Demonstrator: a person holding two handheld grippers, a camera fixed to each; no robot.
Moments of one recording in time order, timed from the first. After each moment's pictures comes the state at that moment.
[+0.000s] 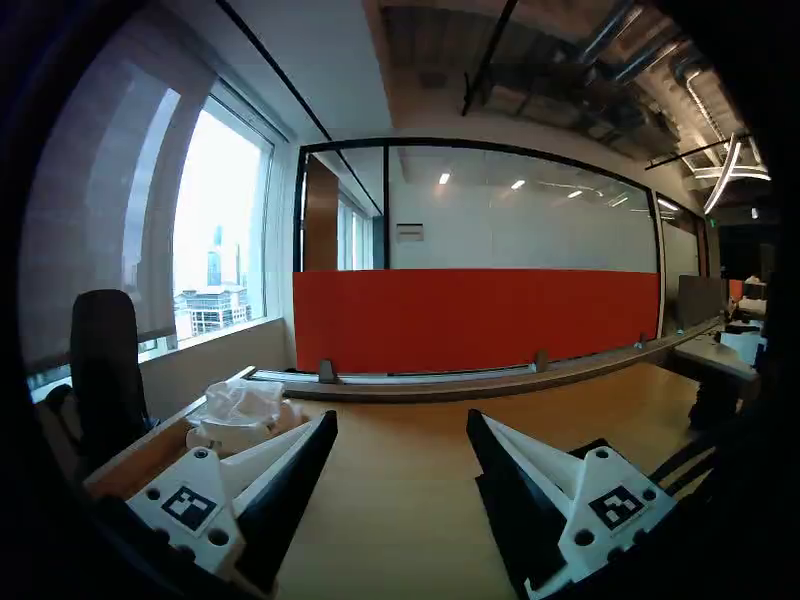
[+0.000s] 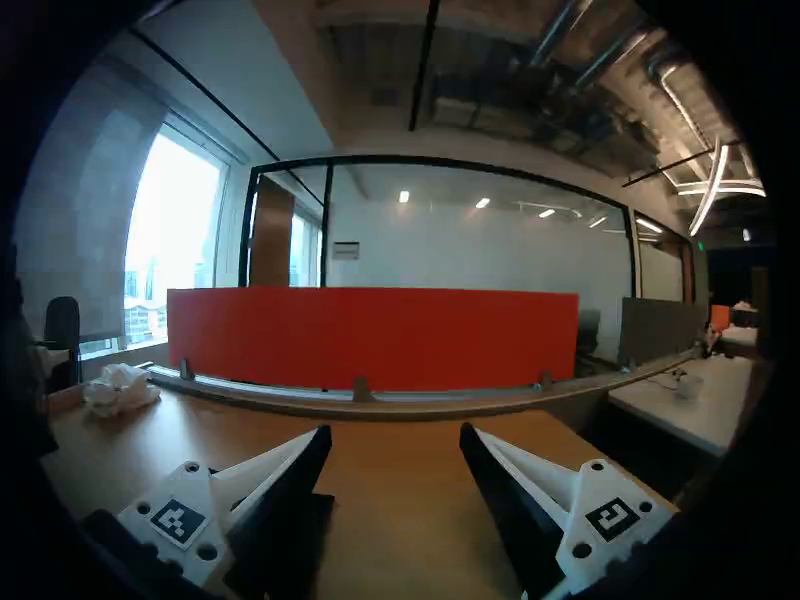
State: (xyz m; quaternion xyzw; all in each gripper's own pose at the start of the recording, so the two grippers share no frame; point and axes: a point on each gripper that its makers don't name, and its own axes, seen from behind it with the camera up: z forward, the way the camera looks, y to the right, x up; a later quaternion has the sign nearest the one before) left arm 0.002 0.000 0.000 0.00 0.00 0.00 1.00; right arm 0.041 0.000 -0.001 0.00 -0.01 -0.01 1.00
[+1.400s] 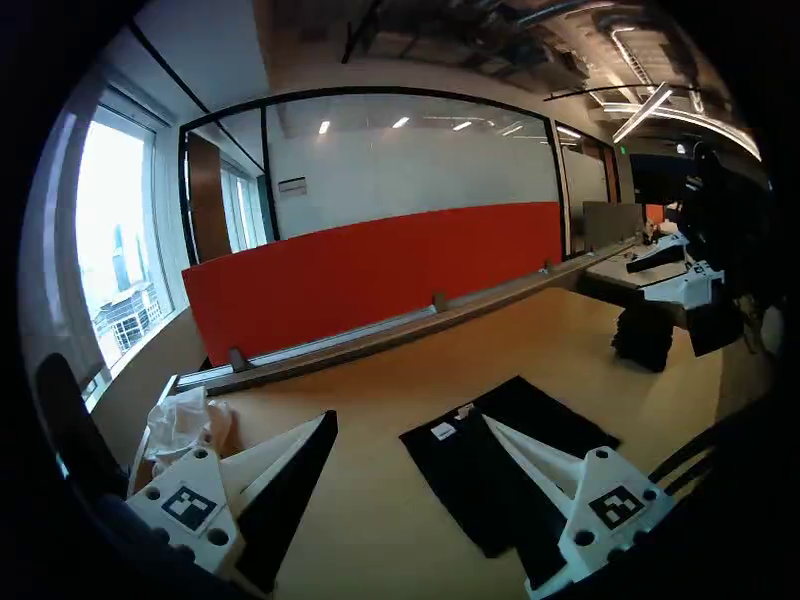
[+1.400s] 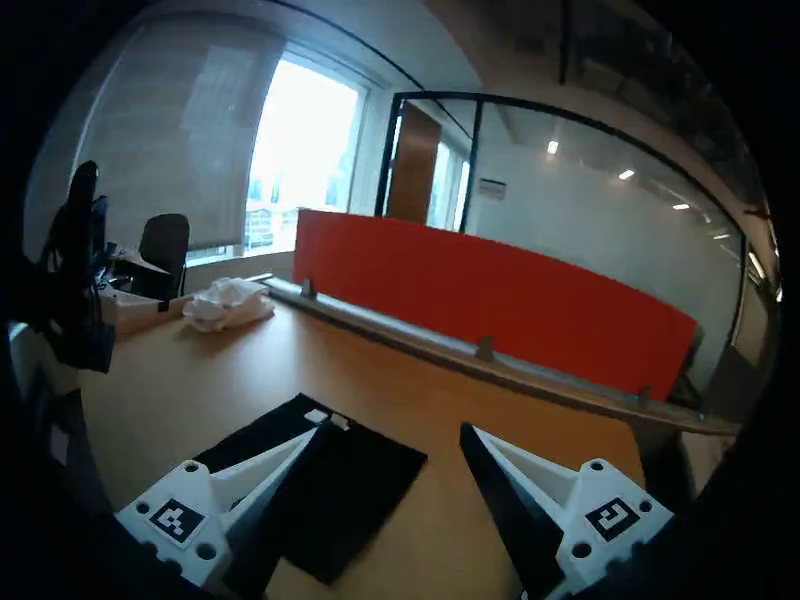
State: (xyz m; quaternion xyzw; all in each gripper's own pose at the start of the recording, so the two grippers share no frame) left arm -0.001 0.079 -0.017 -0.19 -0.11 0.10 0.97; right arm 0.041 -0.097 -0.027 0.24 -0.15 -0.12 0.95
